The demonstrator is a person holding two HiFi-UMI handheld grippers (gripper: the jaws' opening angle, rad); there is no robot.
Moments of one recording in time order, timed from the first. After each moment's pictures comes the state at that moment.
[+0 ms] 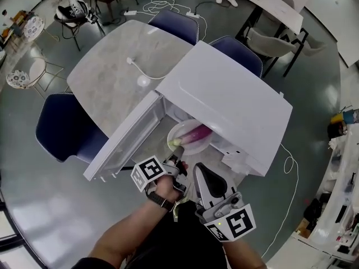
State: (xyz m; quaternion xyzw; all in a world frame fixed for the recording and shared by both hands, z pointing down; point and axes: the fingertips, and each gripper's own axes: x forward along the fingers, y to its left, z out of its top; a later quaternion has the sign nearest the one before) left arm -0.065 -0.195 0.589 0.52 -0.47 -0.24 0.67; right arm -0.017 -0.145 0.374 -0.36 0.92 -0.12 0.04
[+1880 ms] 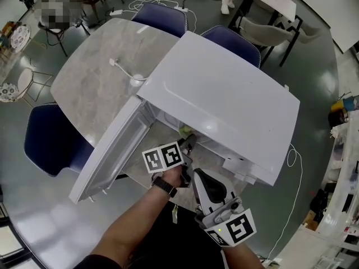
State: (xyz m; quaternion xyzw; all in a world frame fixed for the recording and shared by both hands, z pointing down) left arm -0.006 -0.285 0.652 0.70 -0.43 -0.05 0.56; right arm -0.006 -0.174 0.441 -0.39 0.91 -0.14 0.05
